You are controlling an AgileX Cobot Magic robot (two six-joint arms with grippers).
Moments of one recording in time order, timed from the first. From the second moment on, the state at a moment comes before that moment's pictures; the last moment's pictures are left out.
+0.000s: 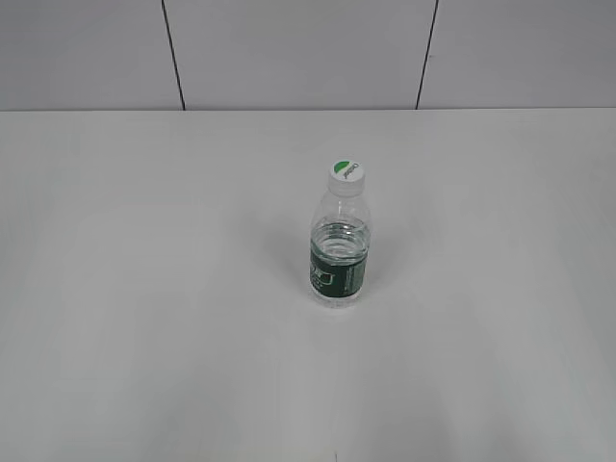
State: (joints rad) left arm -0.06 -0.01 -0.52 -0.02 1.07 0.07; right arm 0.02 -0.01 -0.51 0.04 1.09 -0.10
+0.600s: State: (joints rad) left arm -0.06 -0.01 -0.52 -0.02 1.07 0.07; right arm 0.02 -0.01 -0.51 0.04 1.09 -0.10
